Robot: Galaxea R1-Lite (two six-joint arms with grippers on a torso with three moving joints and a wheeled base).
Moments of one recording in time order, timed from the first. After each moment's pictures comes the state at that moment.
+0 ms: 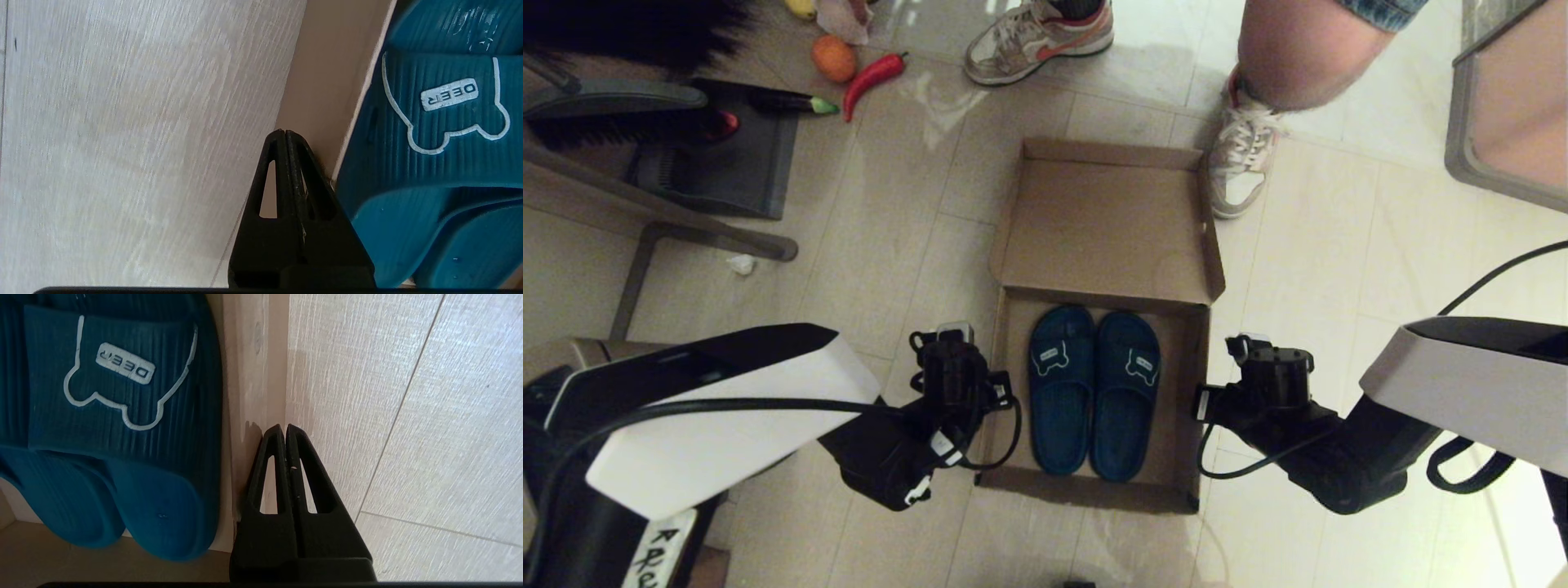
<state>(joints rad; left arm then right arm) -0.52 2.34 -1.02 -1.03 0.40 -0.22 0.30 2.28 -0.85 -1.06 -0.16 0.29</state>
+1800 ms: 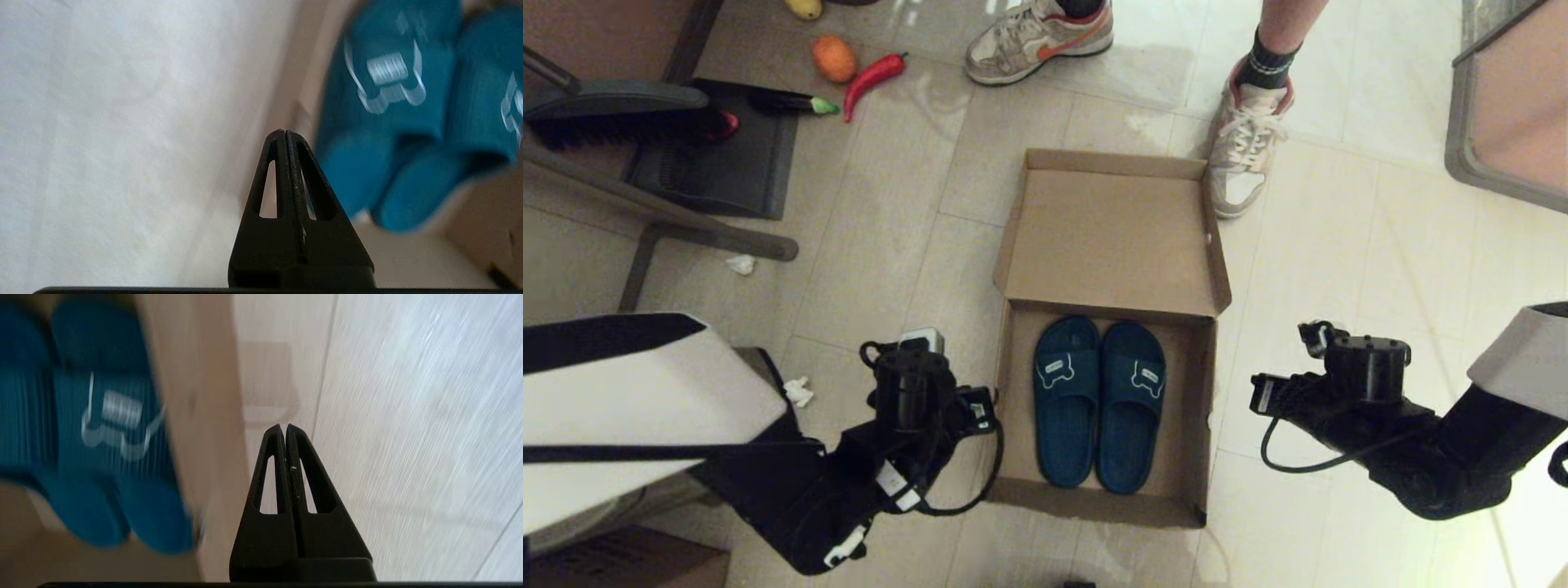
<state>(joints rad) -0.57 2.05 -0.72 -1.01 0.44 -0.29 0.14 2.11 -0.69 -1.08 -0.03 0.29</state>
